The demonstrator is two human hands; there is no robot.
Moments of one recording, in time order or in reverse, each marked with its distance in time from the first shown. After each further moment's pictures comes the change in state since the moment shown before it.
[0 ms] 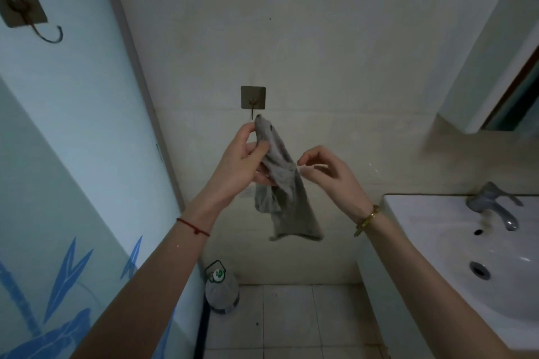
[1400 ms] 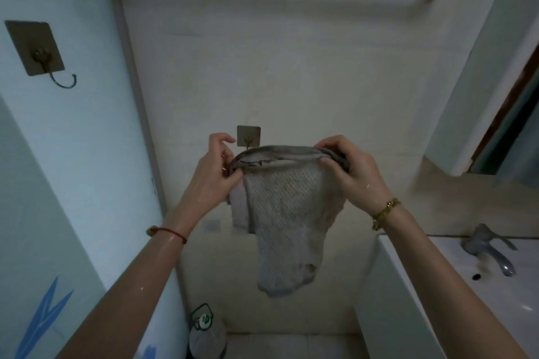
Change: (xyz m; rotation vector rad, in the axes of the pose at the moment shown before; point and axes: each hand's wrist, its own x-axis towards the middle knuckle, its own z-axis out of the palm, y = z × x) left_hand 0.050 -0.012 -0.046 0.644 0.221 0.511; right_hand 0.038 -0.051 -0.066 -0.417 0.142 -0.308
